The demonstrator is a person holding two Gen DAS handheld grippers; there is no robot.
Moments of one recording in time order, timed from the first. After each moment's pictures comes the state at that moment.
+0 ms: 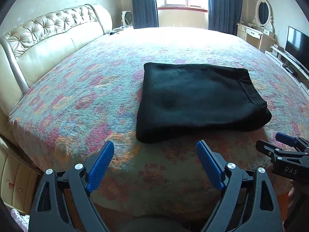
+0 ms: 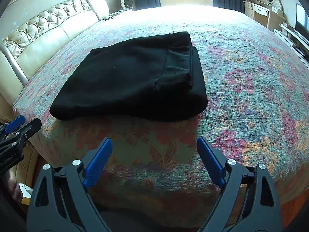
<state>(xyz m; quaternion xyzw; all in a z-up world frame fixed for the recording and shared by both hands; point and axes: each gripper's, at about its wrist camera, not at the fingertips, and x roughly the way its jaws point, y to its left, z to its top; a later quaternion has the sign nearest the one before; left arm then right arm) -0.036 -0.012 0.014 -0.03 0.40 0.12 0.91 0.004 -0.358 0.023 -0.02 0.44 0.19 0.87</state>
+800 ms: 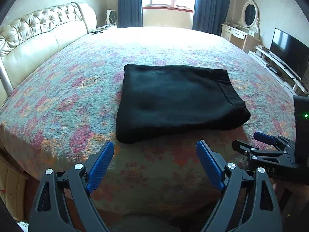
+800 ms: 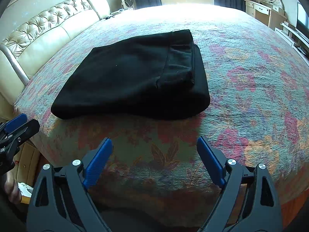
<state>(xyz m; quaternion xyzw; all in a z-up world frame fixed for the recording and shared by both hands) -0.039 -0.023 0.025 -0.06 0.39 0.04 0.92 0.005 -0.355 0.022 -0.02 0.45 0.20 0.87</state>
